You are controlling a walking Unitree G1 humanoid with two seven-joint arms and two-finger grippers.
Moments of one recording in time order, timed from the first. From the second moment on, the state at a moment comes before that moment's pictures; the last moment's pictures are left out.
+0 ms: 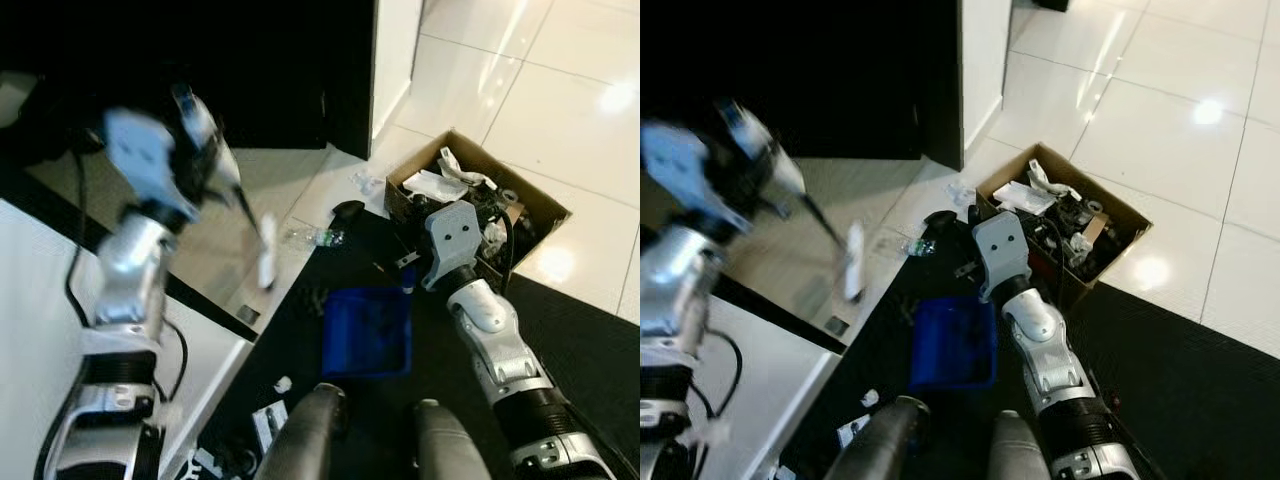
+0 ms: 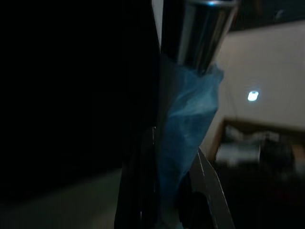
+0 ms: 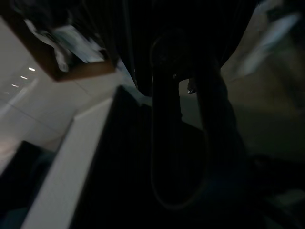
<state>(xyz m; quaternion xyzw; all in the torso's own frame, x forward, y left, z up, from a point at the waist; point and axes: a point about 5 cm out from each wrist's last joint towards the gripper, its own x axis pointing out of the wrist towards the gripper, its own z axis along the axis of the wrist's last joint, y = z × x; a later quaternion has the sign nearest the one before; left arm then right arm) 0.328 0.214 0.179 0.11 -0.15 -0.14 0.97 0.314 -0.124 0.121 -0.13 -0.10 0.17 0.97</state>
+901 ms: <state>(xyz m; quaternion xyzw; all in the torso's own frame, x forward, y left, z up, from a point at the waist) 0.342 0.177 0.119 0.06 -0.09 -0.10 0.99 0.320 -0.137 0.111 -0.16 -0.10 0.13 0.97</state>
